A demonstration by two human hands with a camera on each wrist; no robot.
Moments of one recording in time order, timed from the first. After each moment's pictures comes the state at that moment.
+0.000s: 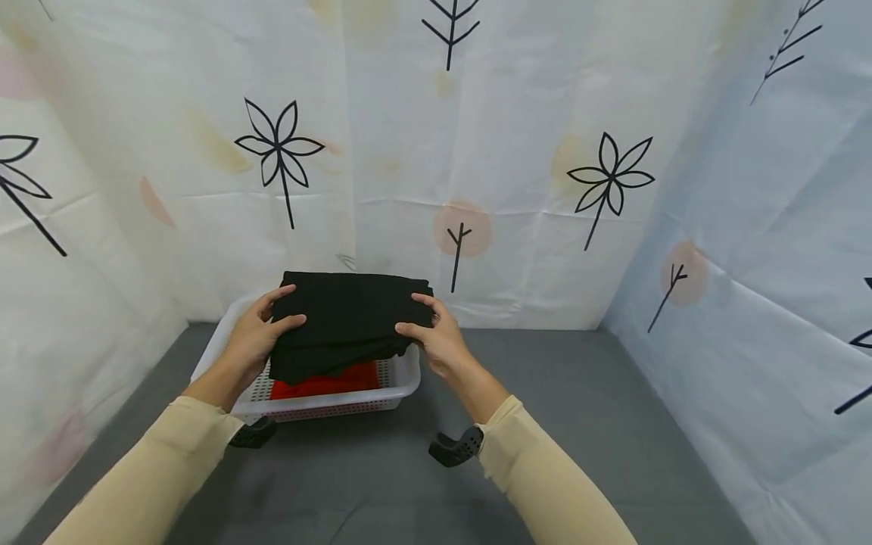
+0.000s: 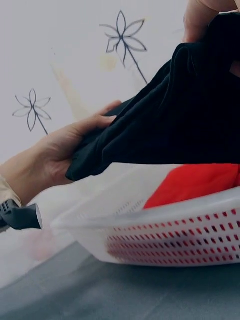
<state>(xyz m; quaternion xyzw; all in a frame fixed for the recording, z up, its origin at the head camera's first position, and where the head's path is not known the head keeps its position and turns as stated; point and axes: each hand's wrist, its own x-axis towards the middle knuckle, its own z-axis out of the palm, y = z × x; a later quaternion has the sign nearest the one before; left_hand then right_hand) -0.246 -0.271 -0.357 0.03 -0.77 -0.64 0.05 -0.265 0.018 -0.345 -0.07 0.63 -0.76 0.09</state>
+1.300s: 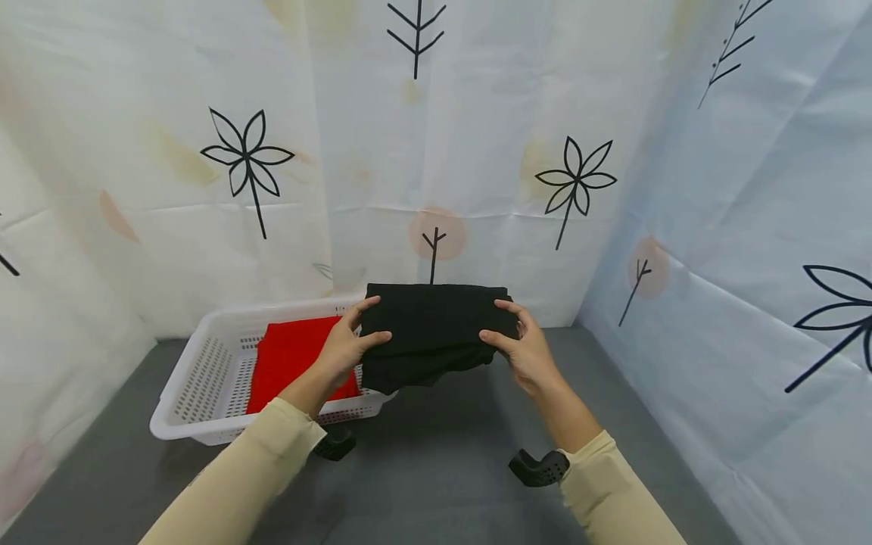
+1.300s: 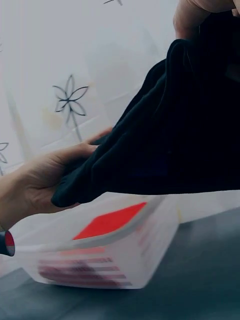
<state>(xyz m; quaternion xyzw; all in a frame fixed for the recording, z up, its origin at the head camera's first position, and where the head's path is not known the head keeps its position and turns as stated) -0.268 -0.128 -0.370 -0.07 -0.74 -0.67 -0.02 -0.240 0.163 -0.339 -0.06 0.70 -0.71 -0.02</state>
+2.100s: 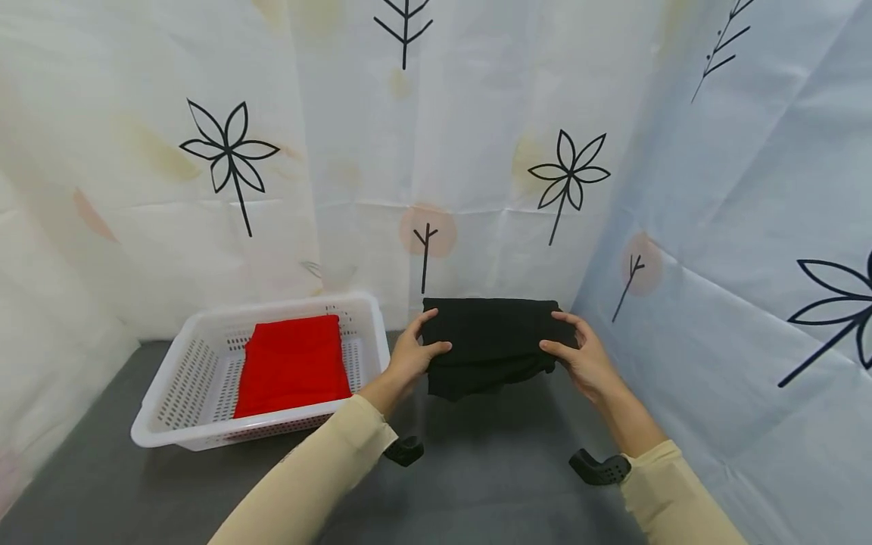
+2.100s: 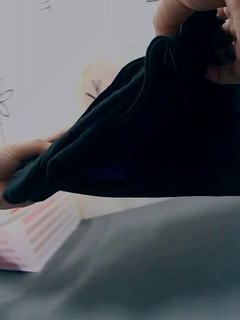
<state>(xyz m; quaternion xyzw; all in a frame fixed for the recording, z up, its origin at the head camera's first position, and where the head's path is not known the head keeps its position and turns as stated) -0.284 -0.017 -0.399 -0.03 -0.71 -0.70 -0.03 -0.241 0.263 -0.359 -0.03 0.75 -0.66 -0.01</state>
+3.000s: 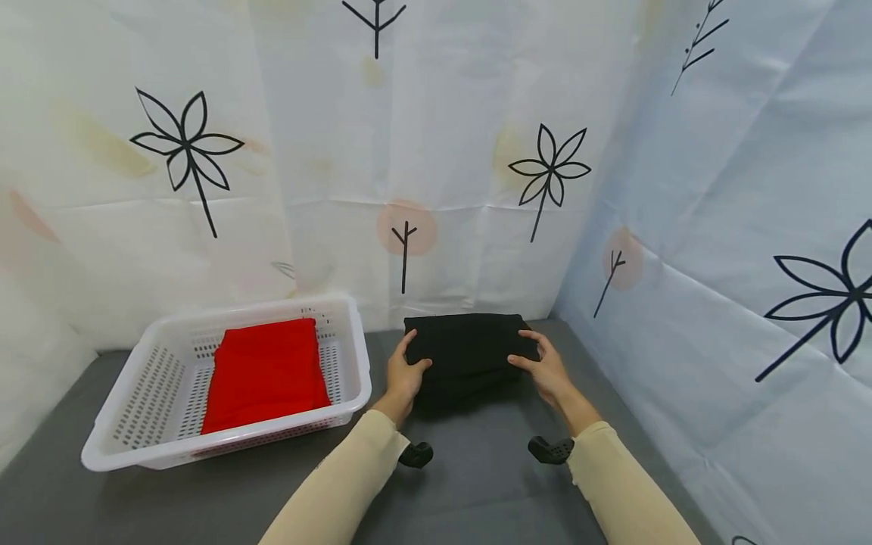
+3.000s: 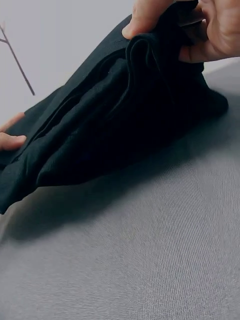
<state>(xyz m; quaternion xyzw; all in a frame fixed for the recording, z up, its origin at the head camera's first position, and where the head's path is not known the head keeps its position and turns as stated) -0.316 0.014 -0.478 0.05 -0.73 -0.69 0.04 -0.291 0.271 -0.443 0.02 0.77 -0.63 -0.02</state>
